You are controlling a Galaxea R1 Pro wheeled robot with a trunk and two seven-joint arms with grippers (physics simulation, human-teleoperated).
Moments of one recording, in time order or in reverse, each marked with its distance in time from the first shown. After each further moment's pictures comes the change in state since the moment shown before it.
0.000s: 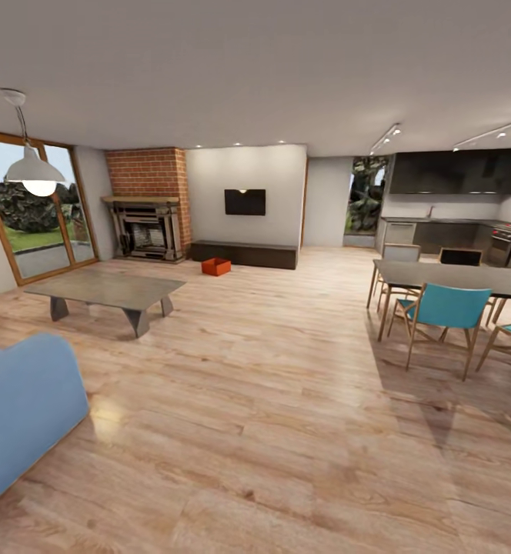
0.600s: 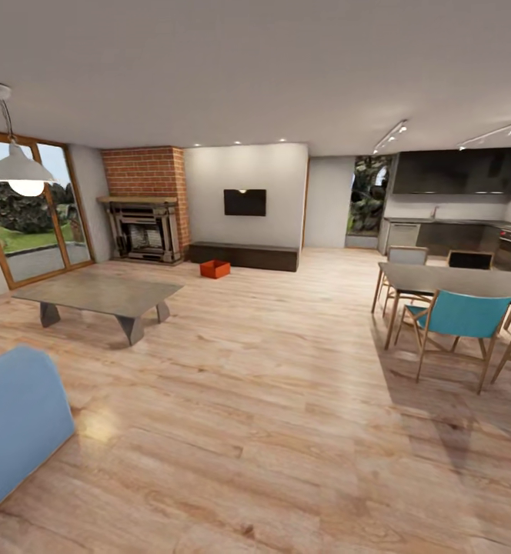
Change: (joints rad) left arm 0.000 0.000 0.000 0.000 0.000 0.000 -0.001; right arm 0.000 0.000 0.000 0.000 0.000 0.000 -0.002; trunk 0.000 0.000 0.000
